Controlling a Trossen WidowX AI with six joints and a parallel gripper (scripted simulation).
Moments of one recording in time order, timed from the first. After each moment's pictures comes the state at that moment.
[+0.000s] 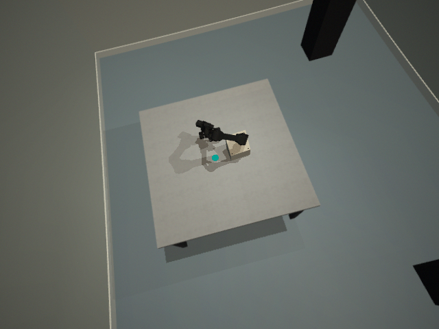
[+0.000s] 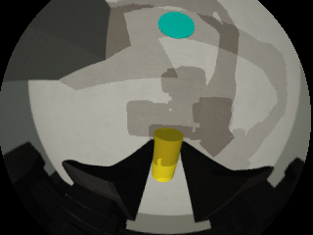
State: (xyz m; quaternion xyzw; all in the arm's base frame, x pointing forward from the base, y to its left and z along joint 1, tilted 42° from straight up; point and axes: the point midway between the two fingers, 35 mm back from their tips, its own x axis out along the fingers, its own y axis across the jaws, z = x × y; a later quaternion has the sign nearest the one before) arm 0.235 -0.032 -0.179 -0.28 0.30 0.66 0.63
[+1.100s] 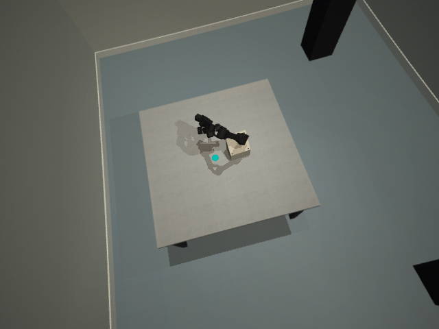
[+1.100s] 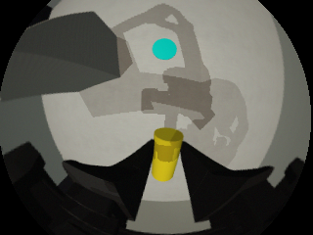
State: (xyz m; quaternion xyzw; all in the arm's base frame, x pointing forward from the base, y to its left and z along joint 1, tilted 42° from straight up) arm 0.239 -0.082 -0.115 -0.25 0.33 0.64 0.65
